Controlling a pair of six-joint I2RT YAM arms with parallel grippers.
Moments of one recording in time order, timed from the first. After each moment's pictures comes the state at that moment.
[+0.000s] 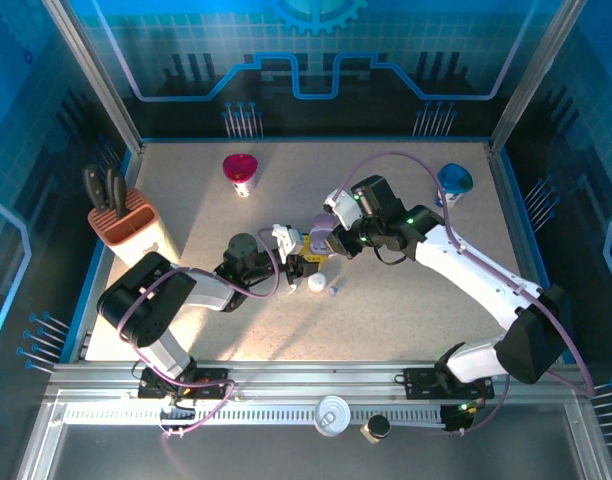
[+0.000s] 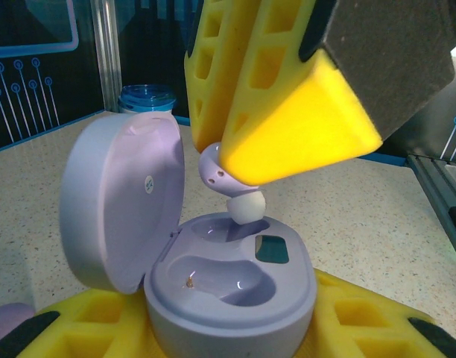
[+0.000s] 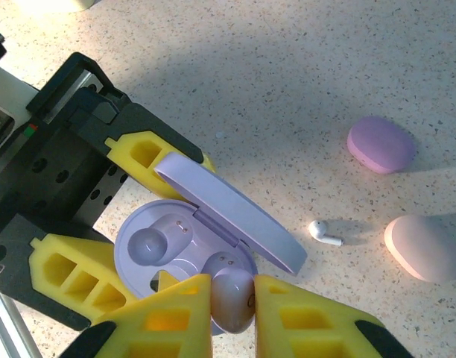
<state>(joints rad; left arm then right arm) -0.55 1.65 0.48 1.13 0.64 -0.04 0.64 1.40 1.22 -0.70 -0.21 -0.05</state>
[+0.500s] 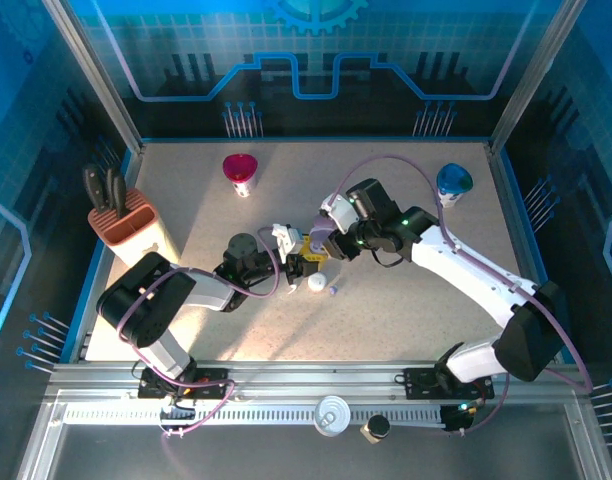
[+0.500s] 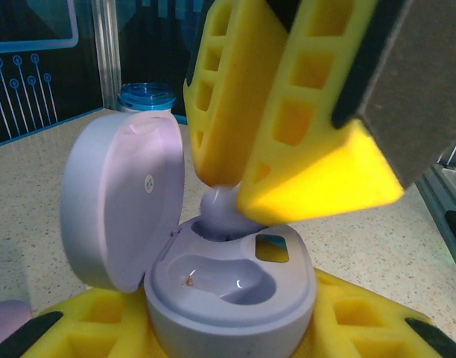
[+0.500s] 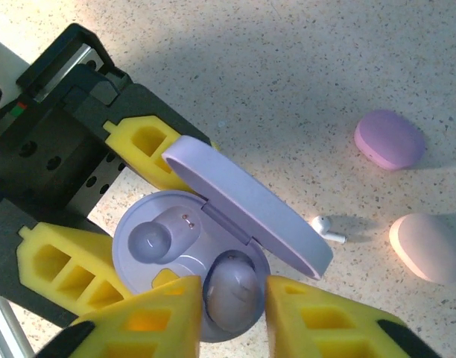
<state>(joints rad) -0.55 1.65 0.48 1.13 0.64 -0.06 0.66 1.41 1.22 -0.70 -0.20 -0.08</state>
